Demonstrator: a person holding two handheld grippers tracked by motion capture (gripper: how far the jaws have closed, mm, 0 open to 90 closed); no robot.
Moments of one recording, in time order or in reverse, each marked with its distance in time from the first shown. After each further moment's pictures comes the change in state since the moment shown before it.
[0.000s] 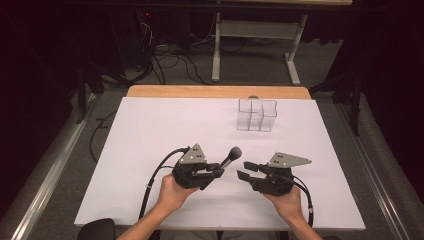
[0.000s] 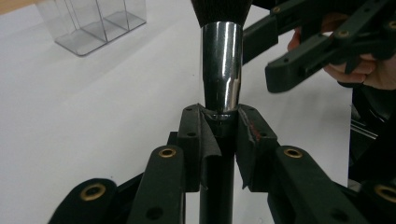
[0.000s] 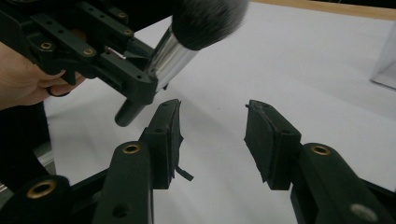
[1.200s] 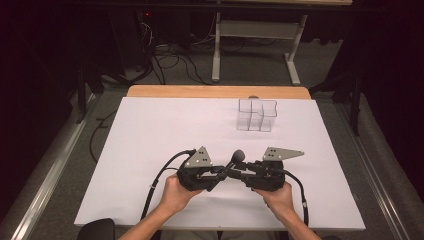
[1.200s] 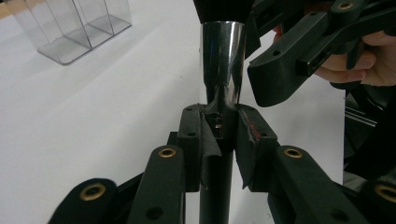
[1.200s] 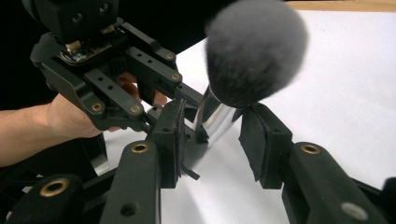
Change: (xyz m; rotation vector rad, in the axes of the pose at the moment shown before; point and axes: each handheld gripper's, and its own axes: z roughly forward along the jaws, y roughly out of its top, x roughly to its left) left arm -0.010 0.003 0.008 0.022 -0.018 0.058; right arm 0.002 0.015 0.014 -0.050 0.188 0.087
